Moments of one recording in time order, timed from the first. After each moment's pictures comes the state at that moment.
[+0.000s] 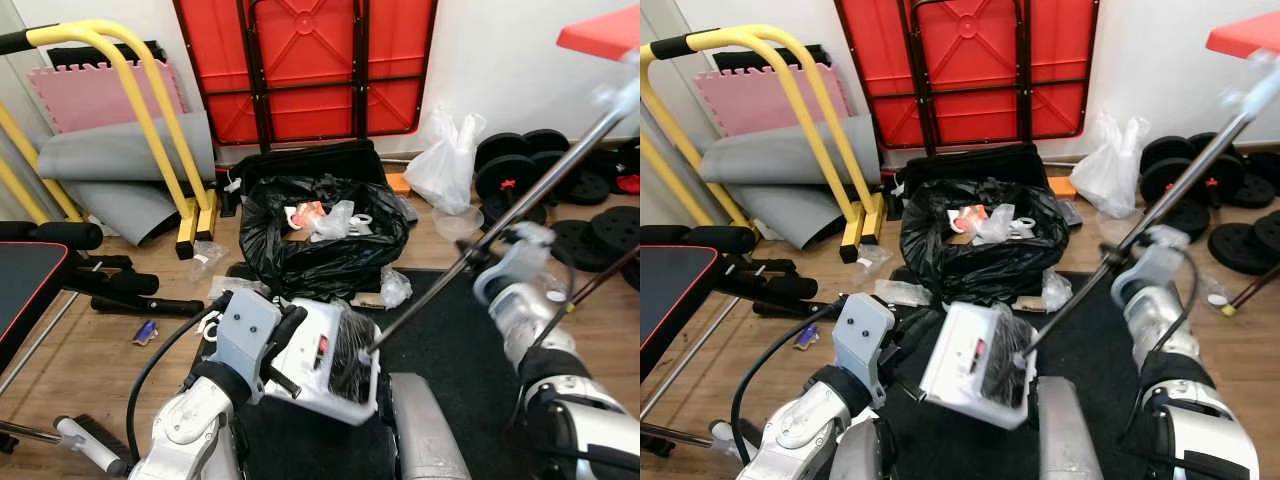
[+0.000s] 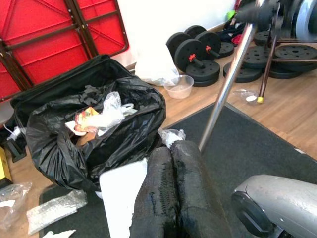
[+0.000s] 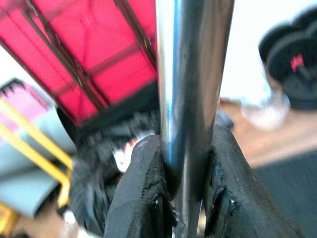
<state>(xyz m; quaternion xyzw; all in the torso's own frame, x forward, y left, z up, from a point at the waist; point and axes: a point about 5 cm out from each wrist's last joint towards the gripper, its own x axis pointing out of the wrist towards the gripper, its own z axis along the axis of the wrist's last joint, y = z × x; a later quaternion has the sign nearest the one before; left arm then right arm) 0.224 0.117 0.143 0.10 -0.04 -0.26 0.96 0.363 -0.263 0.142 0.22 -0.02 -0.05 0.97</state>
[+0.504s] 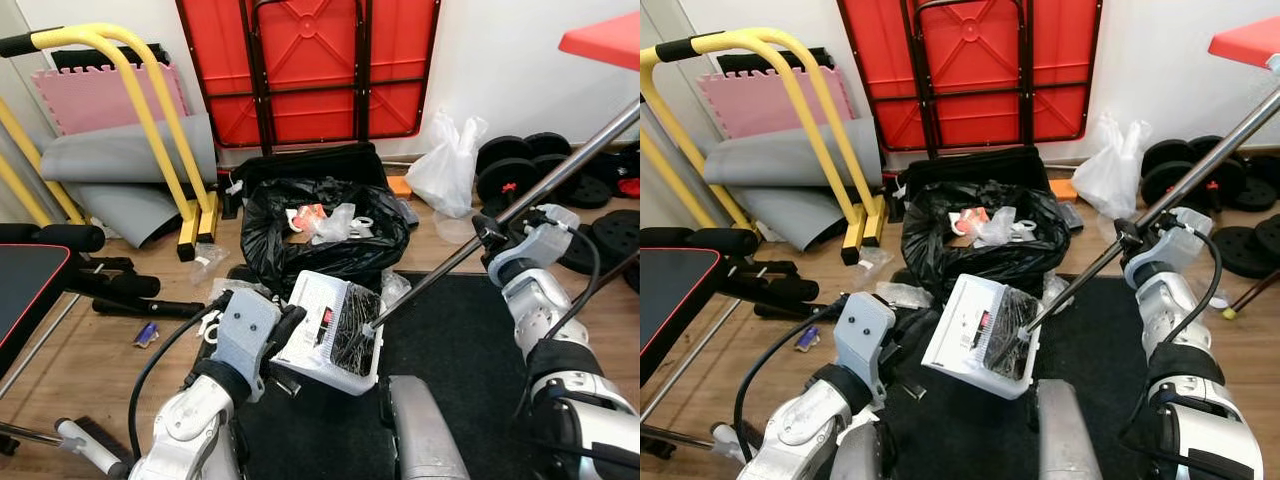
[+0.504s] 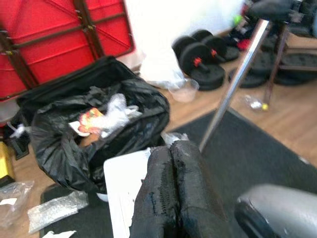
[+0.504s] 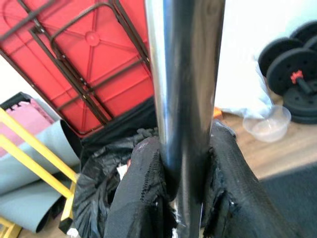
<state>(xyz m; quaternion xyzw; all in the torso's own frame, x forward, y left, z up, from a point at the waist) 0.231 0.122 0.143 0.08 -0.04 -0.24 0.97 0.361 -0.263 0.146 0.22 -0.03 -0.05 0.97</state>
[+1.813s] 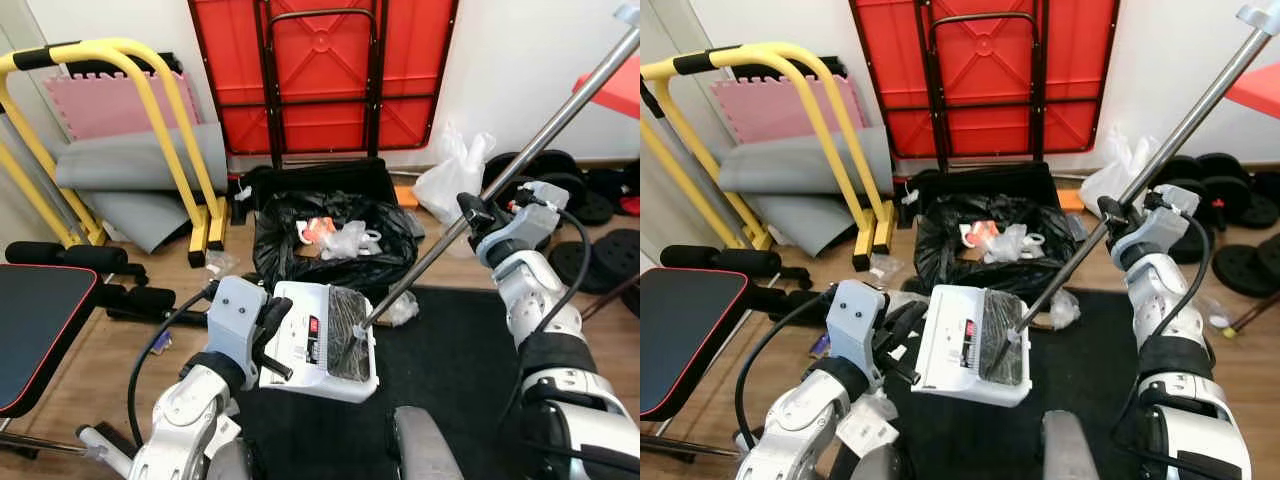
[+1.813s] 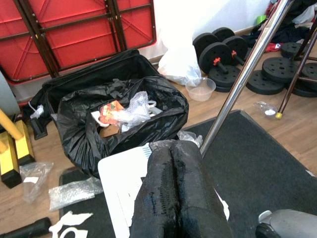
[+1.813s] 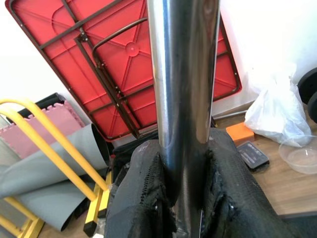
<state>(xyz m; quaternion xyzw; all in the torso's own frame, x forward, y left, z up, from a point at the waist) 0.239 0.128 0.138 0.07 -0.01 -0.21 0.98 0.367 -0.243 0.166 0.21 -0.05 0.00 0.98</state>
